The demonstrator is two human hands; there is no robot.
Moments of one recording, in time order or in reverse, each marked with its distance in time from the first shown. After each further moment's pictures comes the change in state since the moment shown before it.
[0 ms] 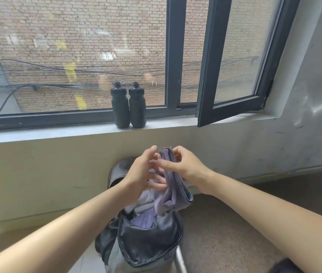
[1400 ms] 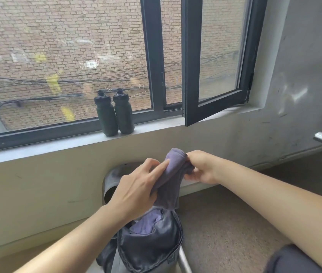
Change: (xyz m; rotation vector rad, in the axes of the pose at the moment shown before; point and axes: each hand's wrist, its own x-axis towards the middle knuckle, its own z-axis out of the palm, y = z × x) left_hand -0.003 -0.024 -0.014 1.579 0.026 0.876; right_hand 0.009 0.012 -0.047 0.368 0.028 0.376
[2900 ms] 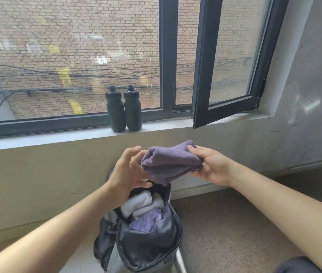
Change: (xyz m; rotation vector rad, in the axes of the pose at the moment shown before) left_hand 0.008 -0.022 -0.022 -1.572 -0.153 -0.650; right_hand -0.006 -0.003 -0.017 0.156 -0.214 -0.148
